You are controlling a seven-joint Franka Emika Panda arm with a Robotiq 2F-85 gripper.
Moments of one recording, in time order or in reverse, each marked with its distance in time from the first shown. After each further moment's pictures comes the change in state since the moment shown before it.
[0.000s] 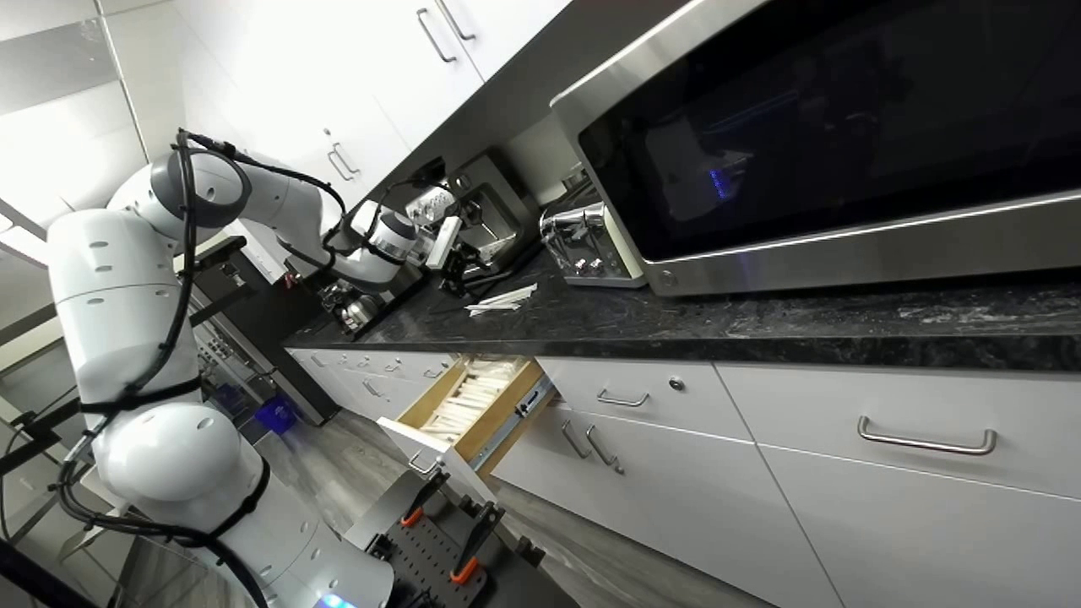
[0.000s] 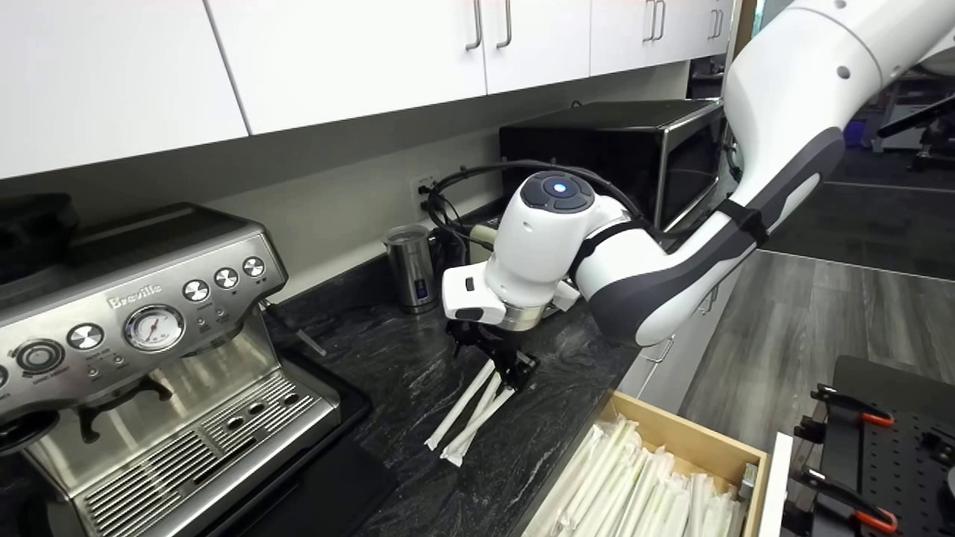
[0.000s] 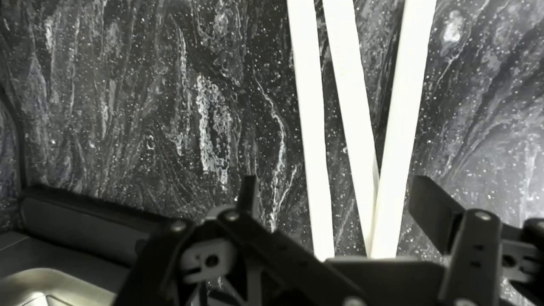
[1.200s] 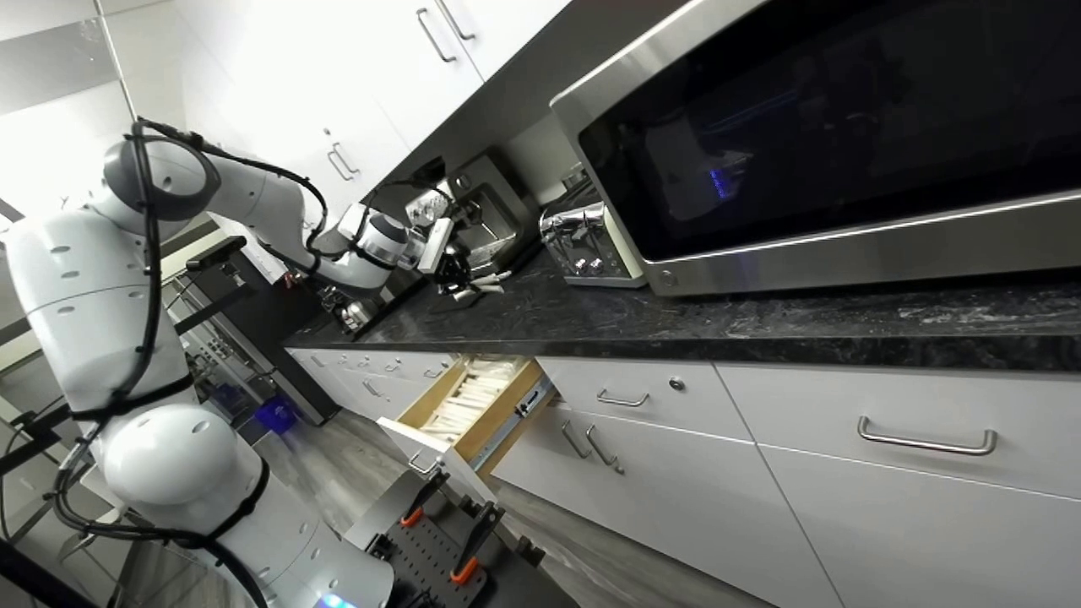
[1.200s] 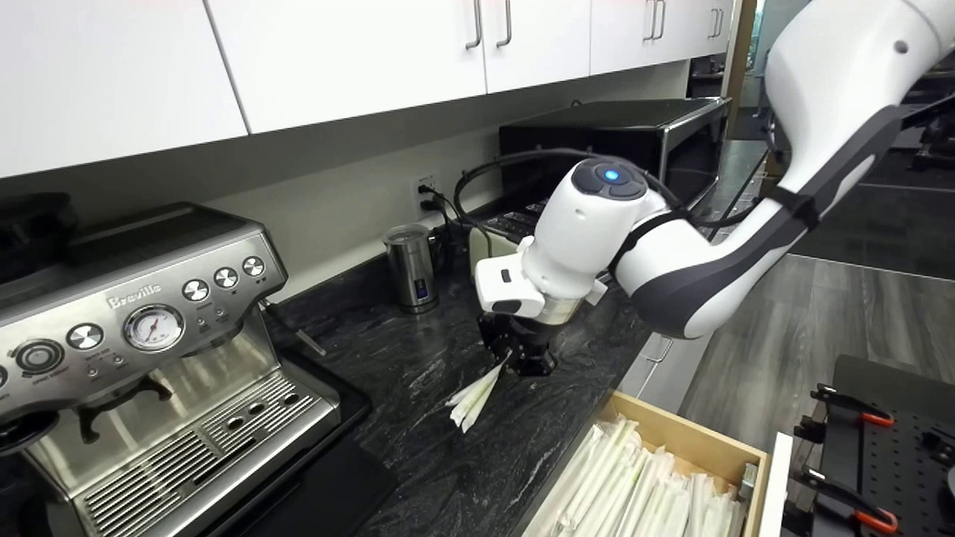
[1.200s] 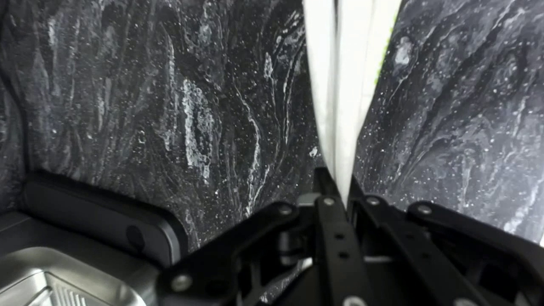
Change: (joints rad) arm -0.041 -0.113 0.014 -0.164 -0.024 0.100 -0.002
